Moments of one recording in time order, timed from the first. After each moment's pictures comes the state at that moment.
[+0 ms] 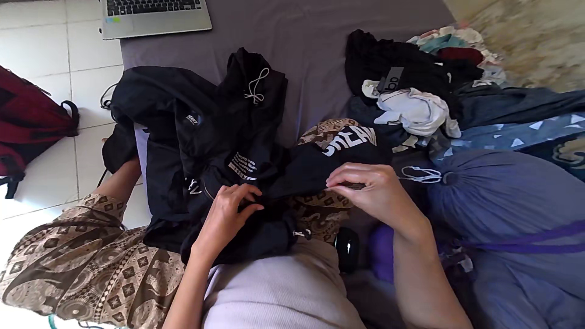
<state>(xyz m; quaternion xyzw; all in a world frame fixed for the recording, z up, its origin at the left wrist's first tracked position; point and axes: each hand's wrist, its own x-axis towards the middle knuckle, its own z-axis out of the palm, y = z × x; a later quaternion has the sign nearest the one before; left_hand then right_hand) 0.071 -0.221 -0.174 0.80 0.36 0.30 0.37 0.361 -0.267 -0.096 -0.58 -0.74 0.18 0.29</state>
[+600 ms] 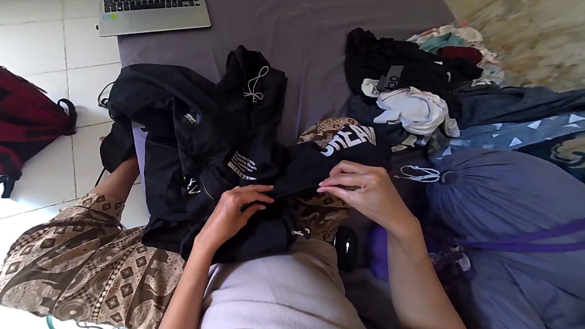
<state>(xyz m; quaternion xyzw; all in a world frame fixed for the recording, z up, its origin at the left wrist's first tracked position) 0.075 -0.212 -0.184 0.79 0.25 0.32 0.47 0.364 -0.269 -0.111 -0.59 -0.74 0.15 0.28</state>
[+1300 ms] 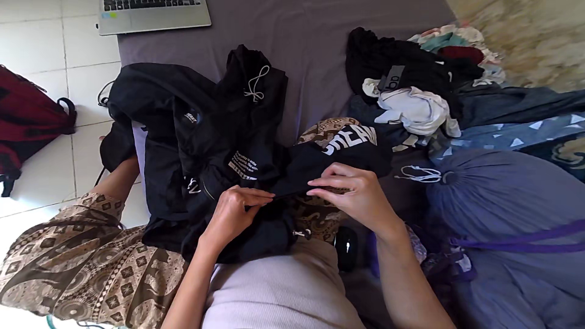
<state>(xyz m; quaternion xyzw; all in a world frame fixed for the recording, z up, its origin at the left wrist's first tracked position) 0.080 -0.217 -0.184 0.80 0.29 0.32 0.42 0.347 -0.269 -0.121 -0.60 -0.73 0.14 0.29</state>
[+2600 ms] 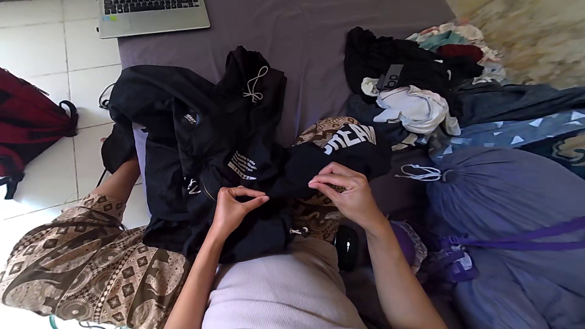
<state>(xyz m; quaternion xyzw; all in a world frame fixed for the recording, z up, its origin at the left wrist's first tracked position) 0.091 -0.223 -0.184 0.56 0.43 0.36 0.61 0.351 -0.272 -0.148 -0.57 -0.69 0.20 0.40</state>
